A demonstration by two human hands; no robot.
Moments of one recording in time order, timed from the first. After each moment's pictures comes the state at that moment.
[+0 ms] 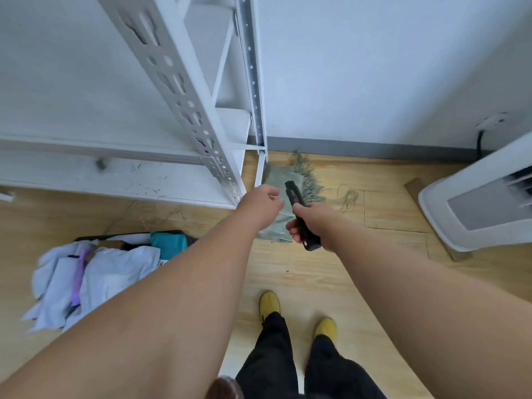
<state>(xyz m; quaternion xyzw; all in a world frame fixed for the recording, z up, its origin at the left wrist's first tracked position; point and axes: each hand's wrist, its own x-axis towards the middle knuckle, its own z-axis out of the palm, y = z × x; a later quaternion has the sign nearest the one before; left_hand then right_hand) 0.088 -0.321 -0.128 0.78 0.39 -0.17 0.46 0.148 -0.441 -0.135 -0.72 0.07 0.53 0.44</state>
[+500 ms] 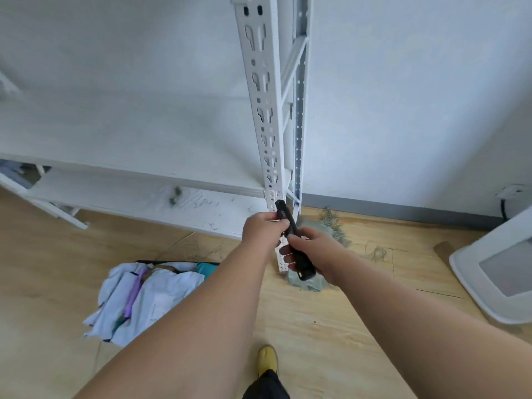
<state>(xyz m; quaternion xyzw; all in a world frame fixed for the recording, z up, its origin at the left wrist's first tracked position) -0.026 -0.326 -0.023 0.63 0.50 0.07 0.59 0.036 -0.432 -0.042 -0.66 -0.08 0.52 0.54</state>
